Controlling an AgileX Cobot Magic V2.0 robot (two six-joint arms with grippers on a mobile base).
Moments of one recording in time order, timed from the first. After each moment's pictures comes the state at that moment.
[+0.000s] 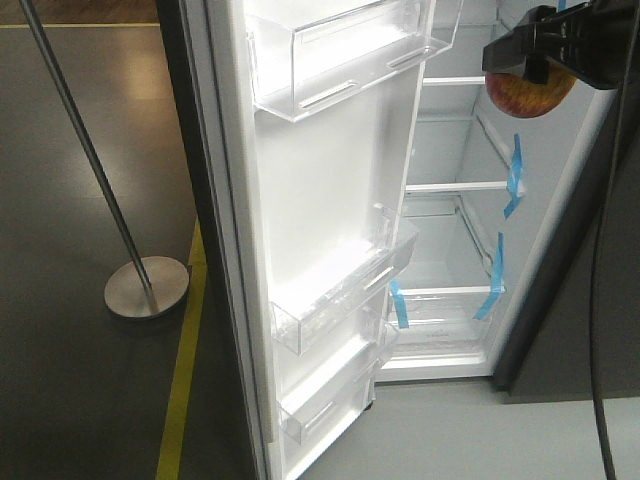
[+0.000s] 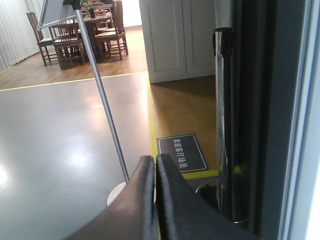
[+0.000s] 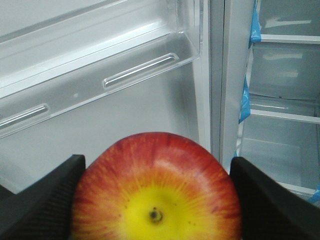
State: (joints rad) left arm 0.03 -0.01 0.03 0.16 0.18 -0.13; right arm -0.01 1.50 -1.54 0.62 0.77 -0.49
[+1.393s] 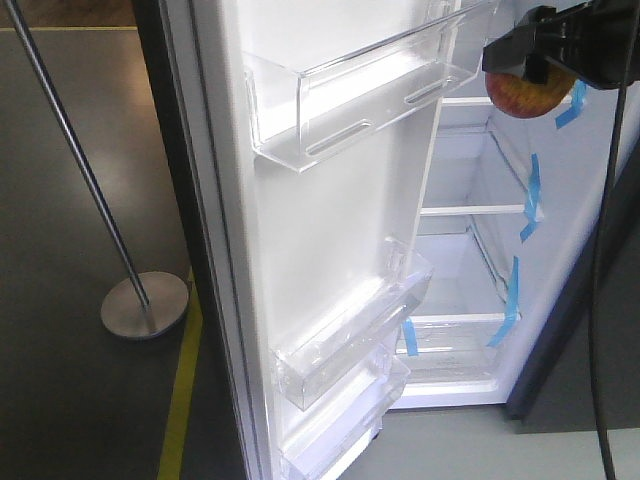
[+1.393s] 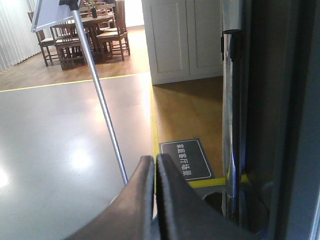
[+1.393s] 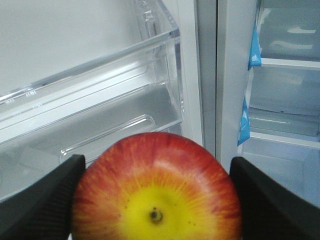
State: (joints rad) left arm 0.03 -0.01 0.03 0.16 0.18 -0.13; right arm -0.01 1.50 -1.54 0.62 0.77 -0.49
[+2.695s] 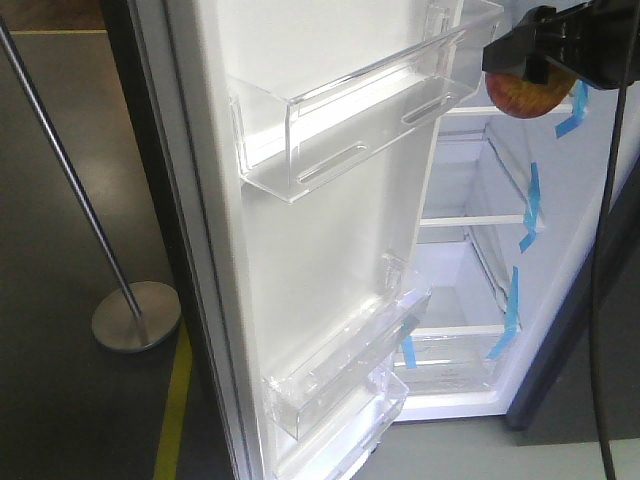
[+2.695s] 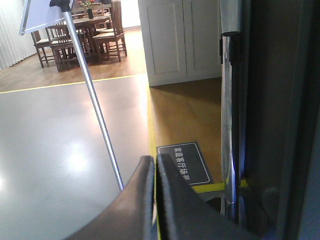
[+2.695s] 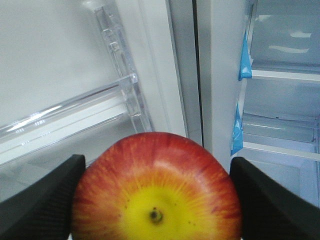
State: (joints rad) left arm 0.03 -0.01 0.03 0.16 0.18 -0.13; right arm -0.01 1.50 -1.54 0.62 0.77 -0.49
